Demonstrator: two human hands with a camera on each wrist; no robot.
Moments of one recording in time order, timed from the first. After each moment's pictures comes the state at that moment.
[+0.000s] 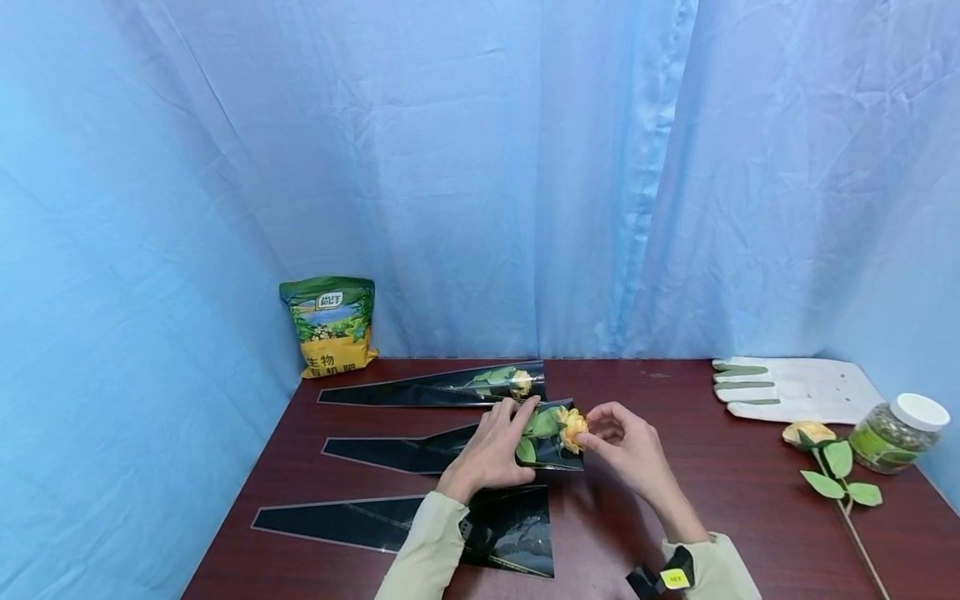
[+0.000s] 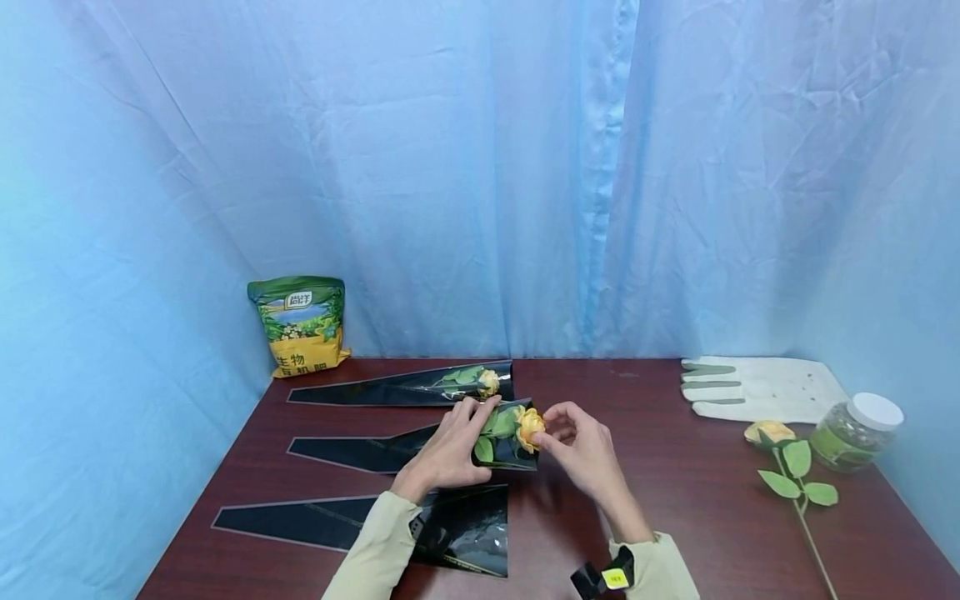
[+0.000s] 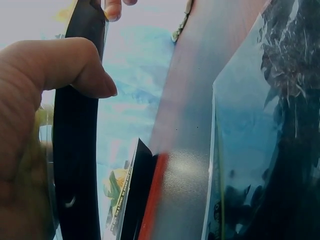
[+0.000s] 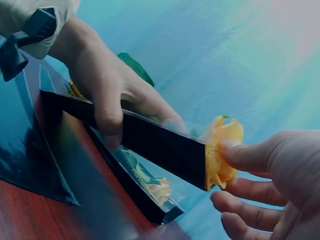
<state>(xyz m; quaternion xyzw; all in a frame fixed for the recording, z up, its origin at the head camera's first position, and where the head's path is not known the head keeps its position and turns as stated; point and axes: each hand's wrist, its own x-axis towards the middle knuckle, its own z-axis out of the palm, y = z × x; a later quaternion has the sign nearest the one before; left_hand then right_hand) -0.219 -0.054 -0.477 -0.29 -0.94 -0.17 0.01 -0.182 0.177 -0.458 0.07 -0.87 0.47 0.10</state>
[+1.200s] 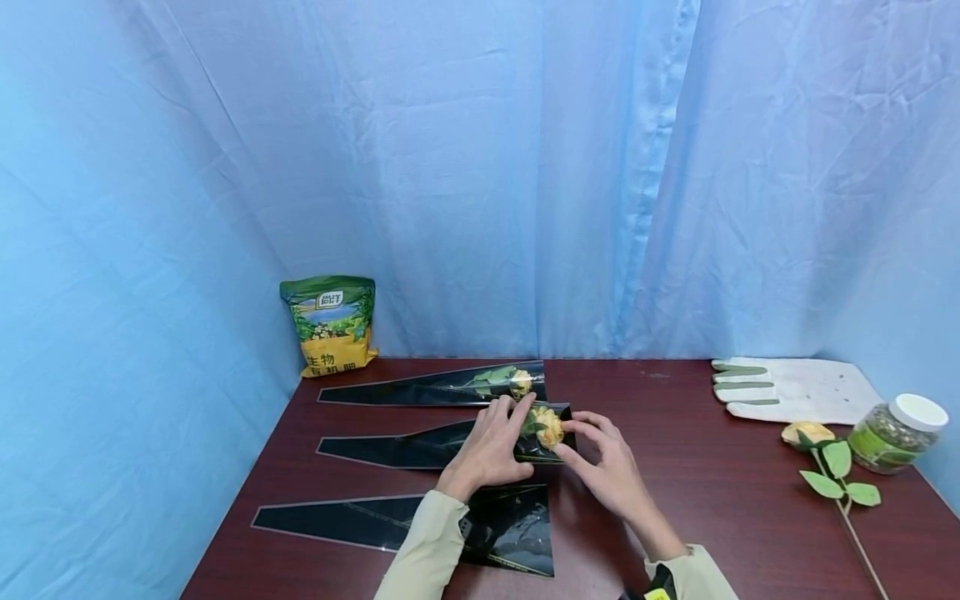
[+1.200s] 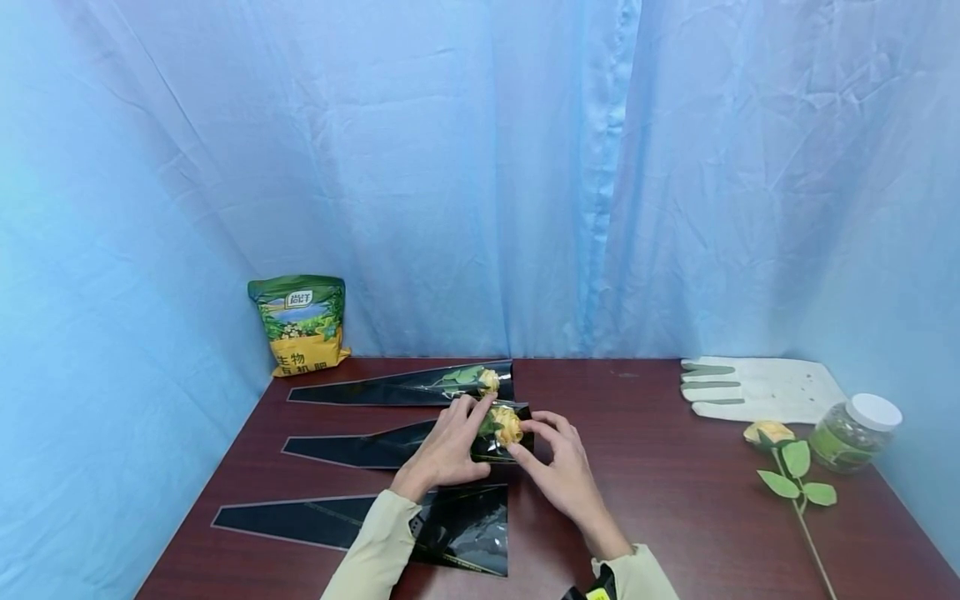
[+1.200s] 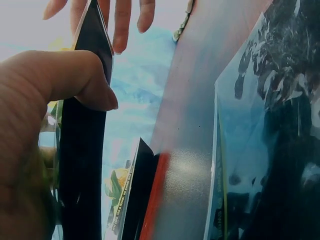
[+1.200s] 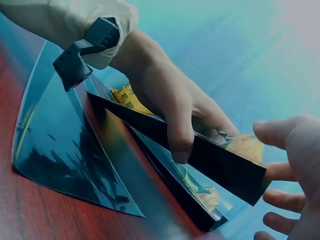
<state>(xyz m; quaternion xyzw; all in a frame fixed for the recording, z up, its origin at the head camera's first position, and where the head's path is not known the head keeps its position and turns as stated) -0.219 -0.055 -0.476 -0.28 -0.95 -0.14 0.04 -0.168 0.150 -0.477 0.09 -0.87 0.48 0.08</state>
